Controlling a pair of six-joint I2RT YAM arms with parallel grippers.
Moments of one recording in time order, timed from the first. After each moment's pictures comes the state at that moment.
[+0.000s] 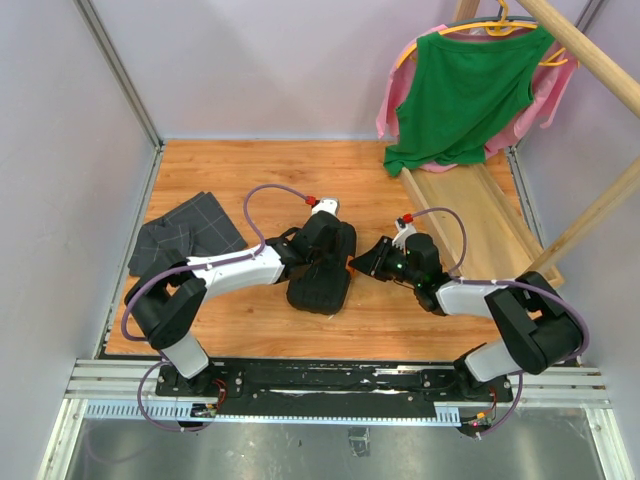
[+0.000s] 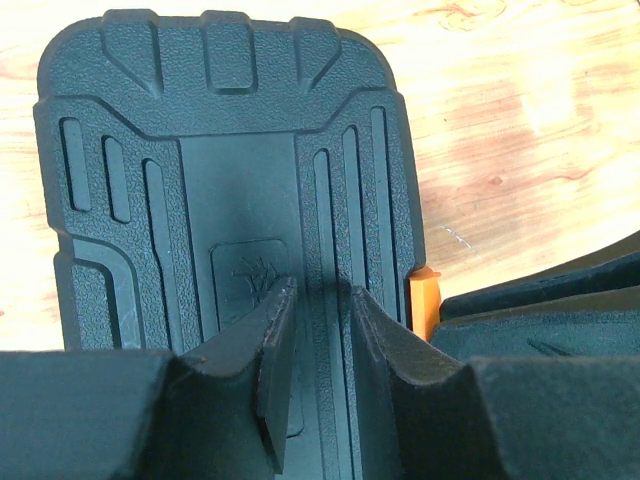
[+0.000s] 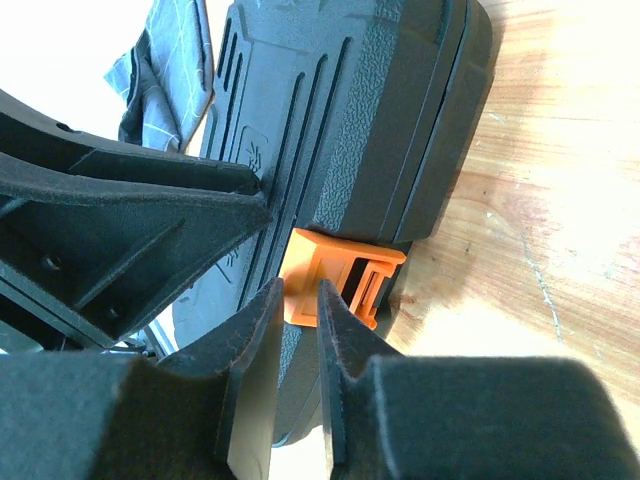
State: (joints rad) left arm -0.86 1.65 1.00 -0.08 -0.27 -0.56; right arm 0.52 1.46 0.41 0.66 -0.35 0.87
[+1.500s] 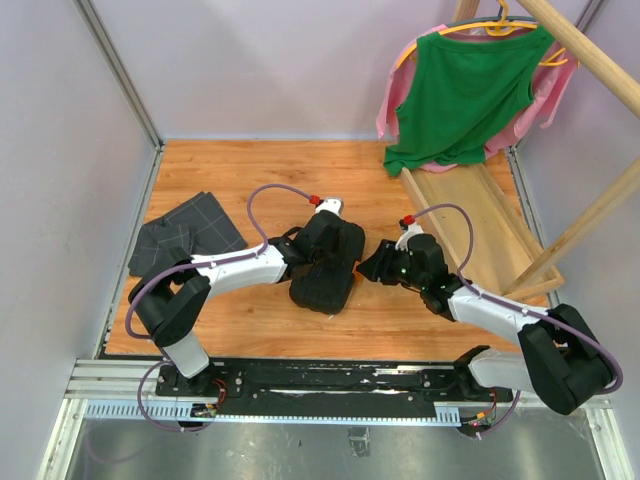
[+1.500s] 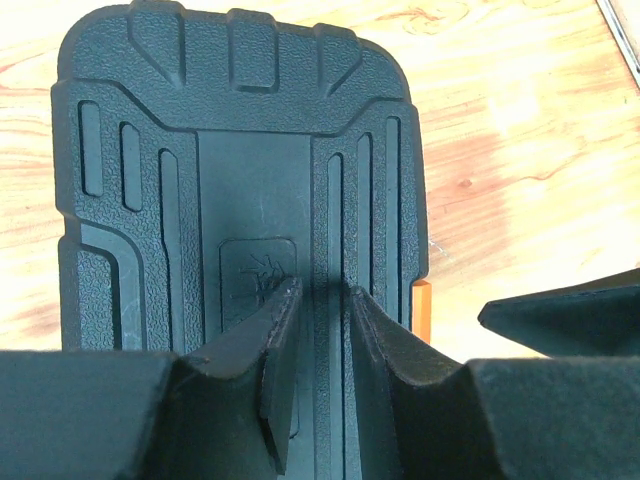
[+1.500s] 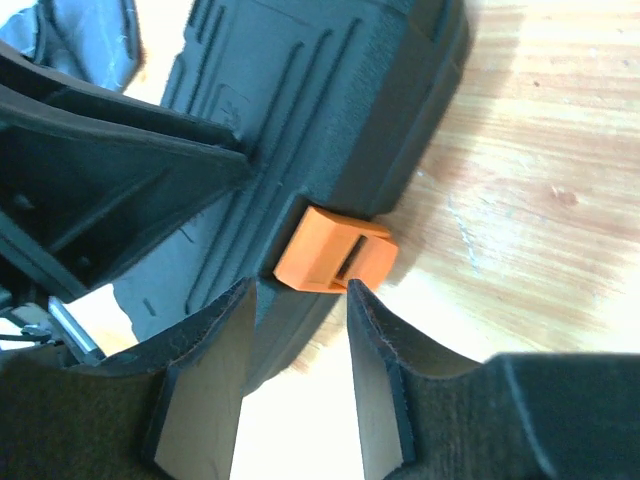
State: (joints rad) left arm -0.86 1.67 1.02 -0.05 -0.23 -0.56; right arm 0.55 1.23 0.43 0.33 -0.21 0.67
